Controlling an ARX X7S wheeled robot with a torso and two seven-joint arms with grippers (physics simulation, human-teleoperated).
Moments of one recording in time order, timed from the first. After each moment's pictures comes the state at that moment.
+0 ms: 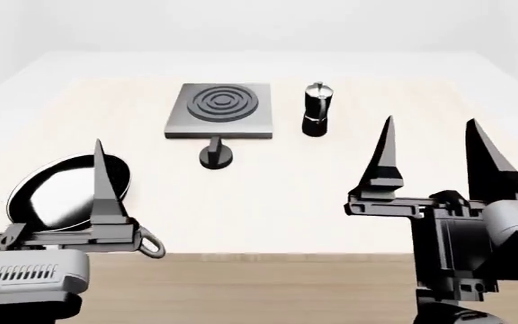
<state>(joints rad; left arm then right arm) -0.06 -0.05 -0.13 0.99 0.17 -0.44 0.13 0.18 0.14 -0.01 -0.78 0.16 0.38 0.16</state>
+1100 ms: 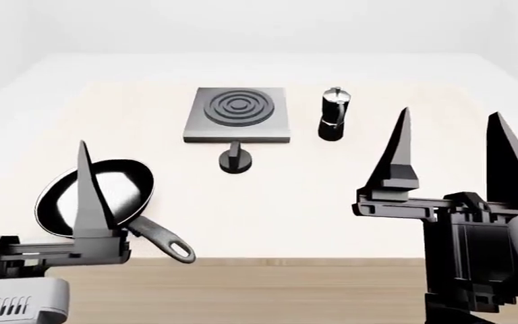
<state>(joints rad) -0.03 0.00 -0.19 1.05 0.19 -0.39 0.21 0.18 0.18 -0.03 -0.84 0.18 0.35 0.22</state>
